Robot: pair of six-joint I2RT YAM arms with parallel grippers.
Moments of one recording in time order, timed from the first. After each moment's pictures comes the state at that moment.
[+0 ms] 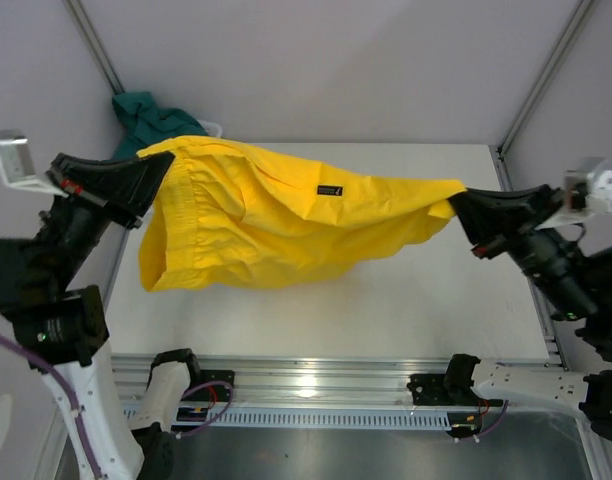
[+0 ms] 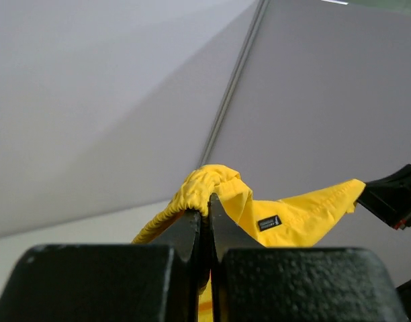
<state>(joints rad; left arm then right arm) 0.20 0.80 1.53 -0.20 0.77 -0.81 1.11 0.80 1.58 -0.52 0.40 0.00</state>
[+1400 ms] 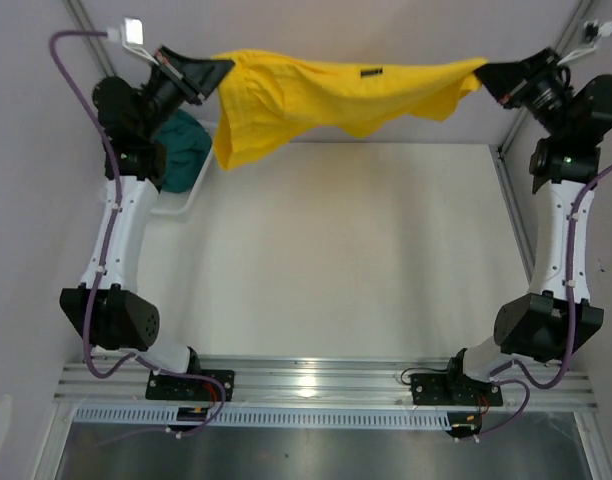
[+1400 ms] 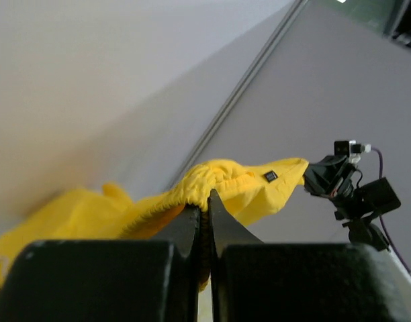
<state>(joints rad) -0.02 1.60 1.90 0.21 0.66 -0.96 -0.26 1.59 1.96 0.11 -0.82 0.85</state>
